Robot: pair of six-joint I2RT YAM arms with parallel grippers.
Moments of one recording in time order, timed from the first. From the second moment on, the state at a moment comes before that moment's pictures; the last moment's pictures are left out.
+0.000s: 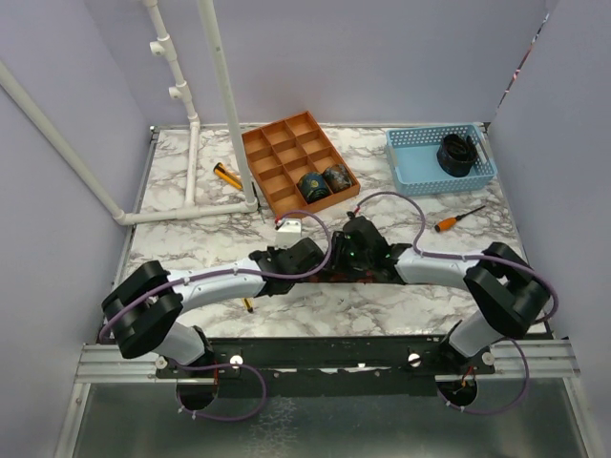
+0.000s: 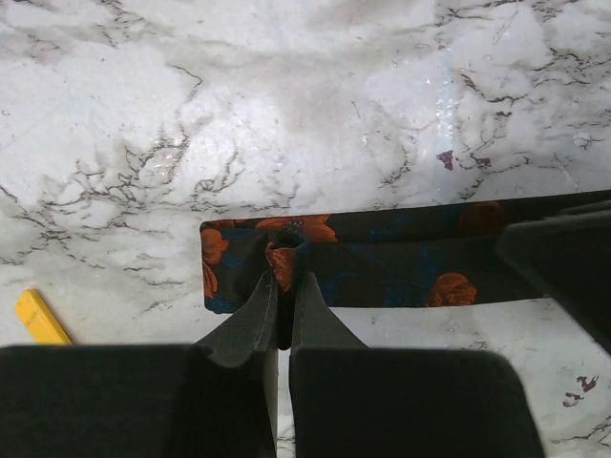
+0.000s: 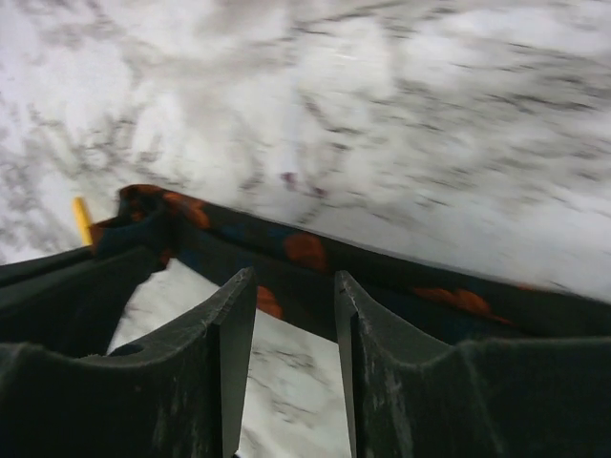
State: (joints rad) left arm -0.98 1.42 0.77 -0.42 -0.55 -0.79; right arm 0.81 1.60 0.75 0.11 -0.05 0.87
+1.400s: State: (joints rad) left arm -1.07 1.31 0.86 -0.48 -0.58 -0.84; right arm 0.78 1.36 0.61 0.07 -0.12 0.78
